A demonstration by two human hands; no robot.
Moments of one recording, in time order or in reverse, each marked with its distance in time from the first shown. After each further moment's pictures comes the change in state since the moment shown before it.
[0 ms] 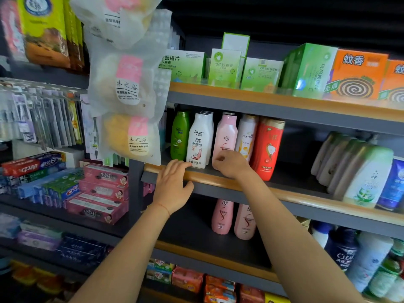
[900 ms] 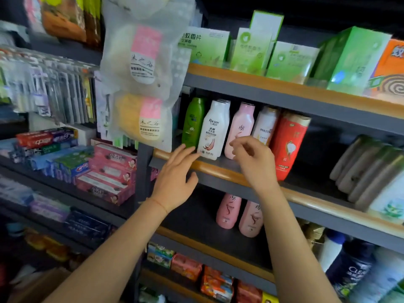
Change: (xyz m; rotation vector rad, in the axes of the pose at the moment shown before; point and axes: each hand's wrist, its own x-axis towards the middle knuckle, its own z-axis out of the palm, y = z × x) left_hand -0.013 -0.010 -0.007 -0.056 0.119 0.170; right_hand -0.071 -0.026 -0.019 0.645 0.364 -0.187
